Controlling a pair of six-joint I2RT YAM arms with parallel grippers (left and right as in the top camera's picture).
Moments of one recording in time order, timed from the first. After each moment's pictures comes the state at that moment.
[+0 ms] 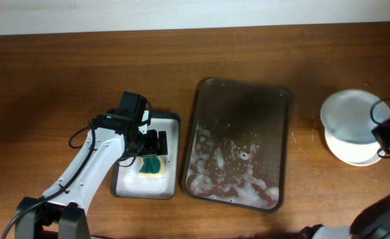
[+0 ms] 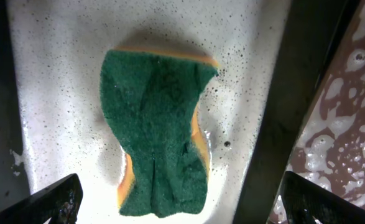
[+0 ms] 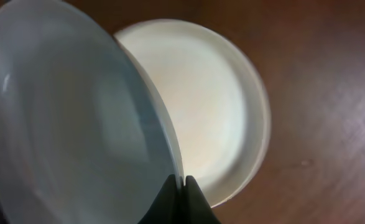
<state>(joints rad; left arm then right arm) -0.25 1.56 1.04 -0.90 0.12 -0.31 -0.78 1.61 1.21 -0.81 -0.13 0.32</state>
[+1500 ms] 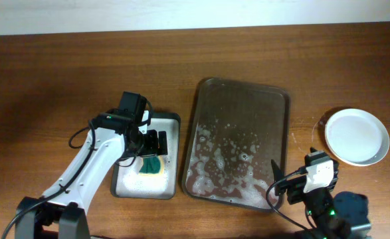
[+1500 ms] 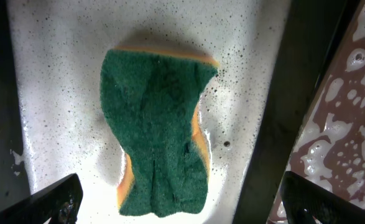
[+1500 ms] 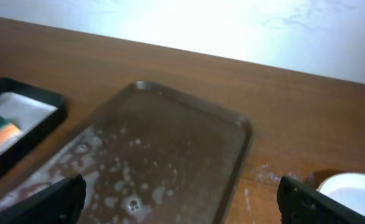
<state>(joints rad) -0.25 1.56 1.04 -0.90 0.12 -0.31 0.13 0.13 0.43 -0.60 -0.09 -0.09</state>
